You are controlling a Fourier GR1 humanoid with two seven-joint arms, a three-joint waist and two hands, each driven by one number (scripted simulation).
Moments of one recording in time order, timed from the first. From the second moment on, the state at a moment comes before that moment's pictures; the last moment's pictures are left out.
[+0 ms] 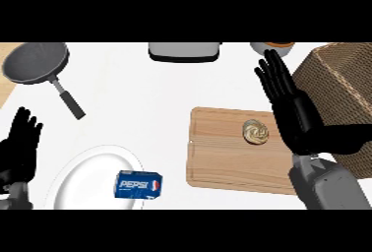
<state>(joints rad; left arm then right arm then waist) -0.02 0.42 0.03 -1.46 0.36 0.42 0.13 -0.33 -0.22 0.22 -1.70 -0.23 -0.19 0.11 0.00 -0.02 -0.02</state>
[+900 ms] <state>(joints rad) -0.20 0.47 -0.11 -1.39 0.31 0.18 0.17 -0.48 -0.20 0.28 -1.33 0.25 -0.31 -0.25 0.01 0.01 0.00</state>
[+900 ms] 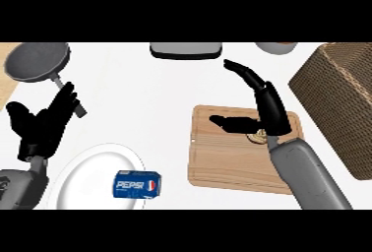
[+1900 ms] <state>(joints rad) -0.18 0.48 -0.07 -1.38 0.31 0.13 0.17 -0.90 -0.52 0.24 -1.41 0.34 0.37 0.87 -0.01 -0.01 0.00</state>
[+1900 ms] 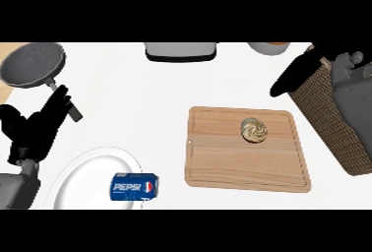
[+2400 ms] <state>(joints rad) -0.19 0.46 -0.06 -1.38 0.28 0.13 0.18 -0.72 -0.61 0.06 -1.68 0.04 0.52 0.94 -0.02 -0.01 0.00</state>
